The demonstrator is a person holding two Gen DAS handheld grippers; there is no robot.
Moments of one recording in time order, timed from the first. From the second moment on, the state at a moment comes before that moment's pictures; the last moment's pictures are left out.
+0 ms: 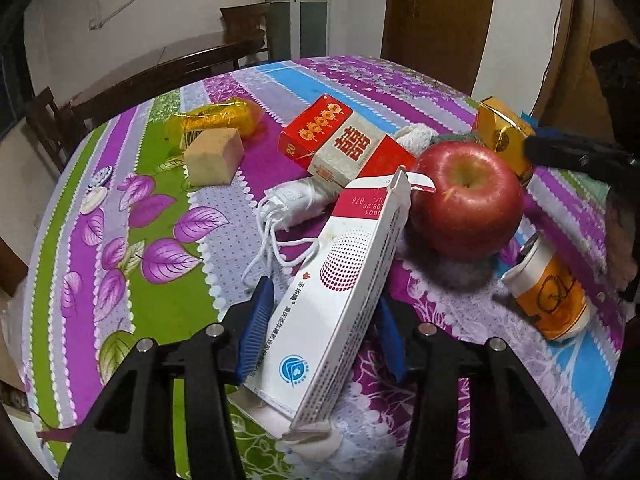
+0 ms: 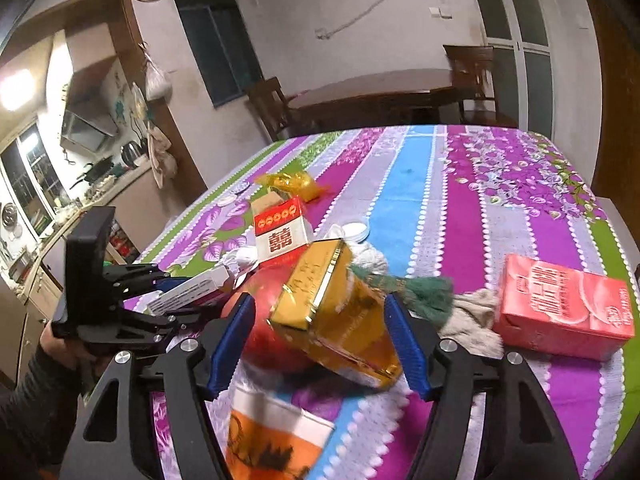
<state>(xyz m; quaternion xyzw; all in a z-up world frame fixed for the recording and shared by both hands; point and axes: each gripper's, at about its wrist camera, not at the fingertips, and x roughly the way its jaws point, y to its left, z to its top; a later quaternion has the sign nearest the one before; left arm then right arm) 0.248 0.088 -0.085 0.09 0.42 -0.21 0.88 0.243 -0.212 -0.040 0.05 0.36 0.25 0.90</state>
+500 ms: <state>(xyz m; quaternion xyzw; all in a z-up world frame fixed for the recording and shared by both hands) 0.222 0.082 -0.072 0.05 0.39 -0.17 0.90 0.209 -0.238 -0.031 0.08 0.31 0.25 0.91</state>
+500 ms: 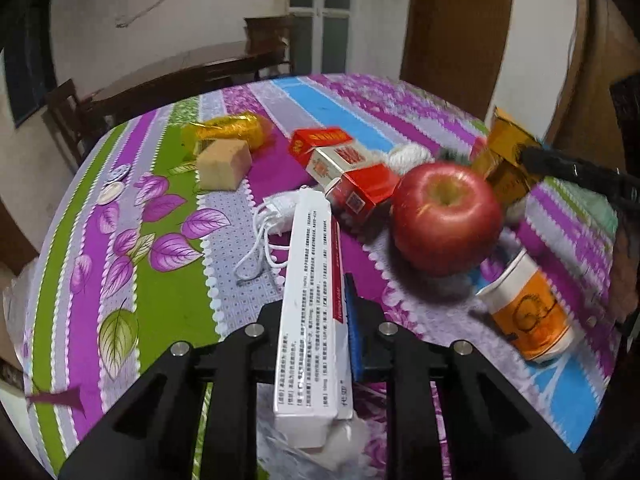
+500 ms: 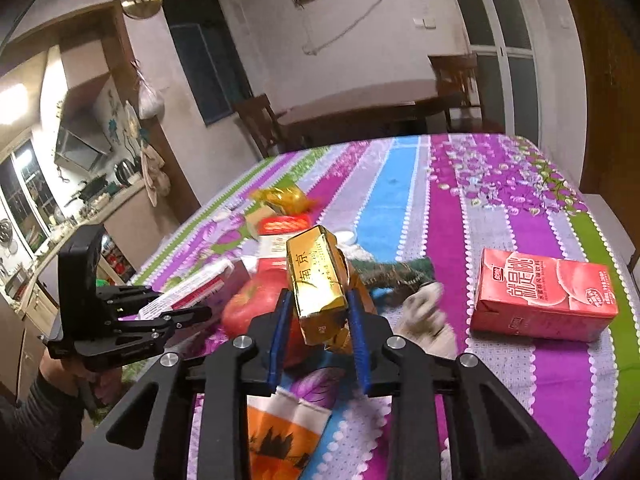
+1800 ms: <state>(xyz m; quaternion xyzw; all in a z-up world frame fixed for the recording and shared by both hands) 0.161 -0.145 0.031 0.01 0.23 -0.27 0.93 0.047 -0.433 0.067 0.06 0.18 0.05 0.98</state>
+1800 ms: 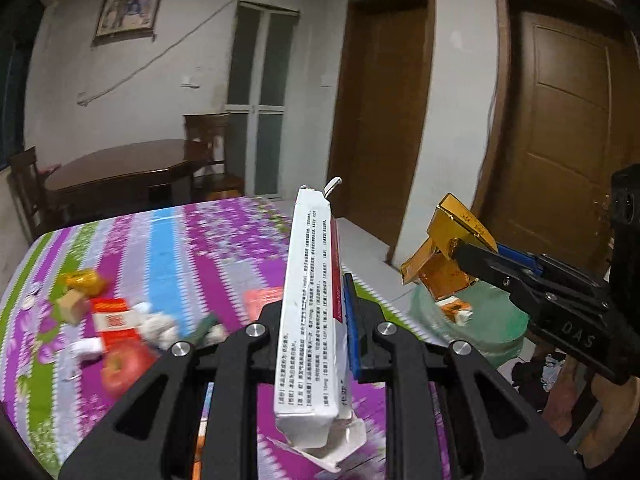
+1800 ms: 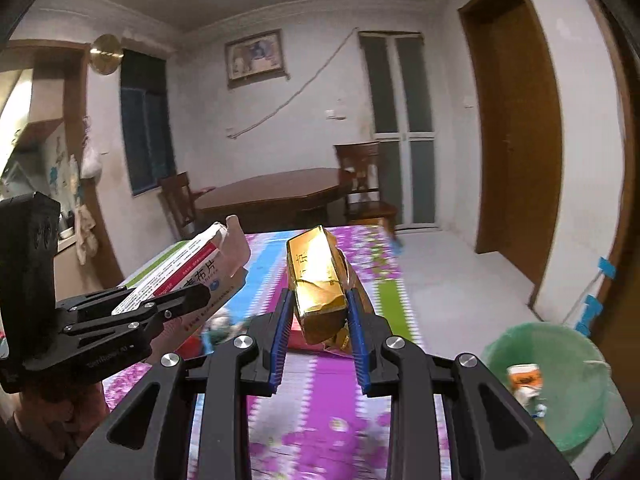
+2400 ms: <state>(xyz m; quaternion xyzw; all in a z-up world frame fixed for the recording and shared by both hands) 0.183 -0.329 0.021 0.04 0.24 -0.39 0.89 0.022 -0.653 0.050 0.08 0.22 -0.10 0.97</state>
